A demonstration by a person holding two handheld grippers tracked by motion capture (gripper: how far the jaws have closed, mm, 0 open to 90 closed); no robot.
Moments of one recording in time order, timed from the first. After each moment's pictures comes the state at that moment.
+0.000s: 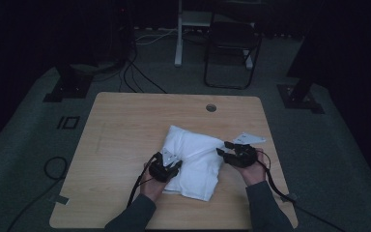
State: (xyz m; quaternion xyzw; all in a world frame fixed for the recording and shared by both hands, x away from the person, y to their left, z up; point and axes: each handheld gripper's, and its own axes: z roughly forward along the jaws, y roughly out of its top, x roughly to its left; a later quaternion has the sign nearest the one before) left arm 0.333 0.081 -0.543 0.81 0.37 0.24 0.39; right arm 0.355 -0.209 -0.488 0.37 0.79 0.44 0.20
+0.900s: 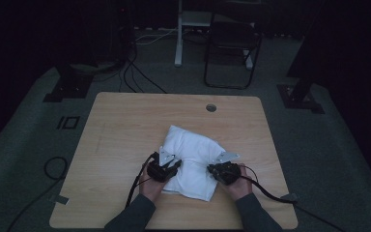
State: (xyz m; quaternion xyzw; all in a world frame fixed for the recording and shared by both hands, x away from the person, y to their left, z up) left arm 0.332 0.088 -0.541 0.80 0.38 0.22 0.42; right arm 0.333 -0.169 -0.545 0.34 0.86 0.34 0.18
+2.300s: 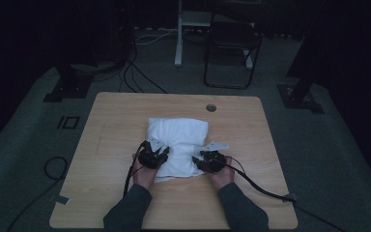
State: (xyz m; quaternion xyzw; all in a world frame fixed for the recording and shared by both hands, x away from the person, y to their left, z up) left arm 0.372 0.117 -0.534 0.76 0.44 0.28 0.38; right arm 0.384 -0.131 -0.568 0.39 0.81 0.41 0.17
